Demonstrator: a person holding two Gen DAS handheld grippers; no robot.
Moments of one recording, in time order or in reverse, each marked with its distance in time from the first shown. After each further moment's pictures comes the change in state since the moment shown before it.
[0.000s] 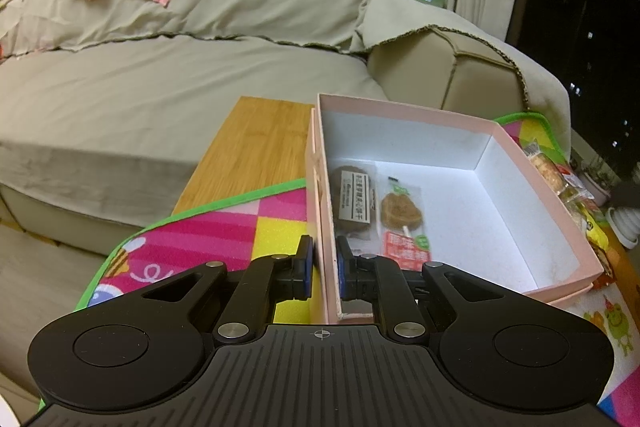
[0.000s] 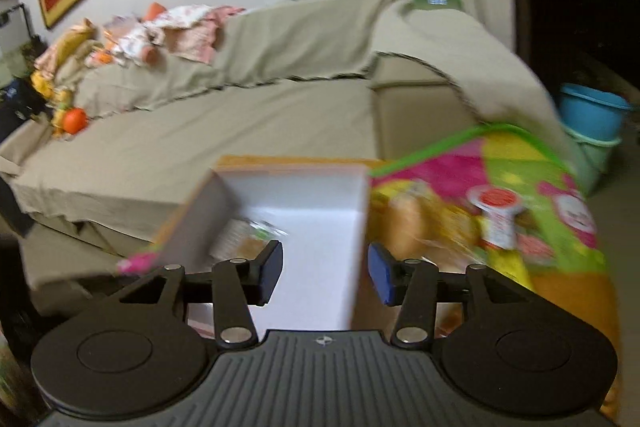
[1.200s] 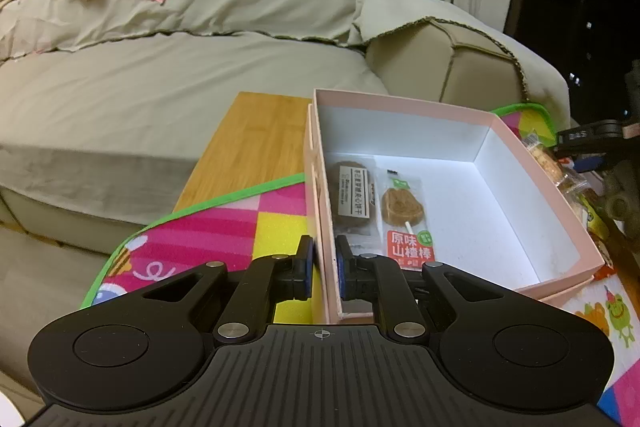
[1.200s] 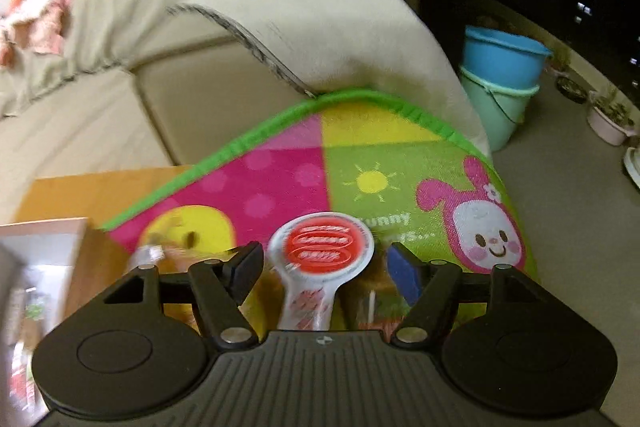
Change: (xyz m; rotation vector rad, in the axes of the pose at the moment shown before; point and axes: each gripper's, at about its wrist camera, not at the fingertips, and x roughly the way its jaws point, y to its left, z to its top) left arm 0.000 -0.004 0.000 0.018 0.020 0.004; right arm 0.145 -0.136 0.052 0.143 0.149 -0.290
